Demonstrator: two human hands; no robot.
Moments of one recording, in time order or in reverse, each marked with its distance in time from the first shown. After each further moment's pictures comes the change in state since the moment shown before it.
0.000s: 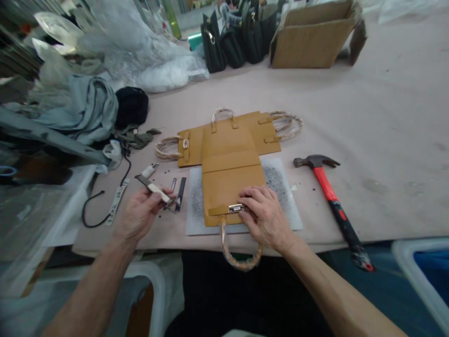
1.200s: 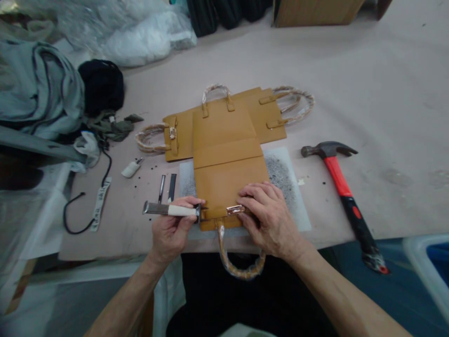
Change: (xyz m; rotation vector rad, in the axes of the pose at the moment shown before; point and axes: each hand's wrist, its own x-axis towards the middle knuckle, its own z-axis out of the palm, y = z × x) left_hand -0.023 -0.049 0.067 0.193 -0.252 0.596; right_hand 0.004 -0.001 -0.002 -0.017 -0.012 0.001
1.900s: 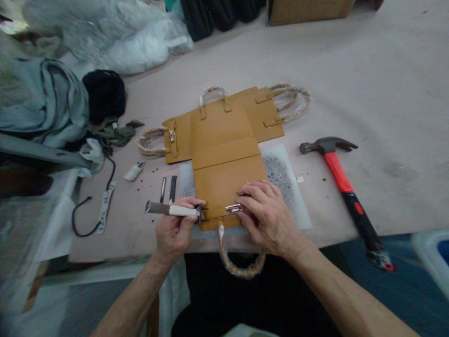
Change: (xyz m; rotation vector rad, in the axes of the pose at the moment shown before) left_hand -0.001 0.001 0.005 0.079 0.000 0.017; right_hand -0.001 0.000 0.001 0.001 -0.010 0.025
